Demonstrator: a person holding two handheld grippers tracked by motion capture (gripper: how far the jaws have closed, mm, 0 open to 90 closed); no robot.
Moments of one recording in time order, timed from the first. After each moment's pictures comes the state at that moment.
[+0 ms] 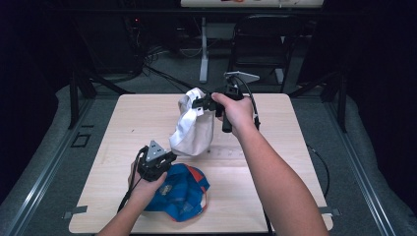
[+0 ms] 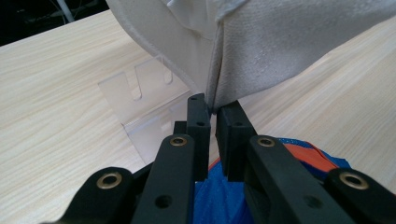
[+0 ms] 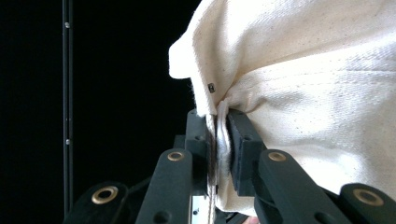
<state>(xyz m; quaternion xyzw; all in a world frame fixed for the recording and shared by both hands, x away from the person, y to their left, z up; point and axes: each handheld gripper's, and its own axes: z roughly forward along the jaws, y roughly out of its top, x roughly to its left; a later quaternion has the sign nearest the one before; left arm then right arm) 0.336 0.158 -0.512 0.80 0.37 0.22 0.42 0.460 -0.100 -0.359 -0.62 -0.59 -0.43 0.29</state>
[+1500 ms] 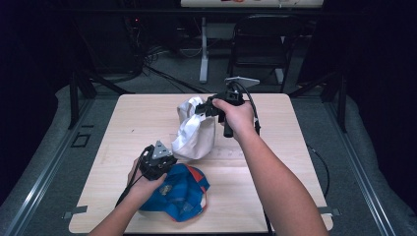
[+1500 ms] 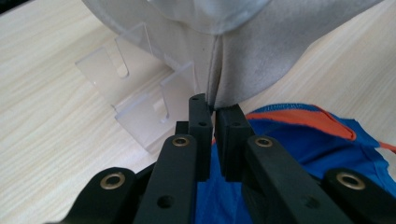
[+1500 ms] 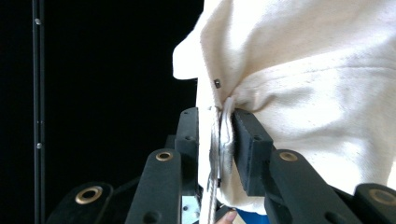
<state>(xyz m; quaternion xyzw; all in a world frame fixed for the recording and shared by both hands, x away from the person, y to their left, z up) 0.345 0.155 -0.517 0.84 0.34 0.19 0.36 0.460 -0.104 -0.376 -0.64 -0.60 -0.41 0.26</state>
